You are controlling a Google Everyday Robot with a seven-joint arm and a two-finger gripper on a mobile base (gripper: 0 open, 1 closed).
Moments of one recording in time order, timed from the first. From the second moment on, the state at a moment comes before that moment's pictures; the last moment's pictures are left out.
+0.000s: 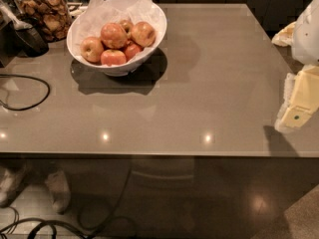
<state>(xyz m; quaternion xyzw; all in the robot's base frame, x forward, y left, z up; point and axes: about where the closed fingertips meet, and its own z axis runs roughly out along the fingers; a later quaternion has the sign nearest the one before) 0.438 -0.217 0.976 -0.60 0.78 -0.03 0.16</state>
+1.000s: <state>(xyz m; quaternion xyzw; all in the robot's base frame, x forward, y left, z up) 0.477 -0.182 1.007 -0.63 0.76 -0.09 0.16</state>
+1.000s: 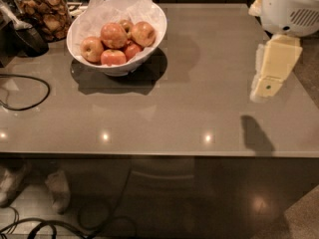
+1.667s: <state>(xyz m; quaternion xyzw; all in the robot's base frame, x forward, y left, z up) 0.478 -0.180 1.001 -0.62 0.76 -0.08 0.17</state>
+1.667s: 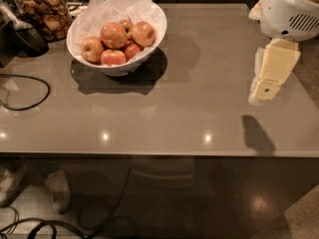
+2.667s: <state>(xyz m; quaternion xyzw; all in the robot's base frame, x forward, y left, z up) 0.534 -0.139 0.985 -0.56 0.82 -0.02 0.15</state>
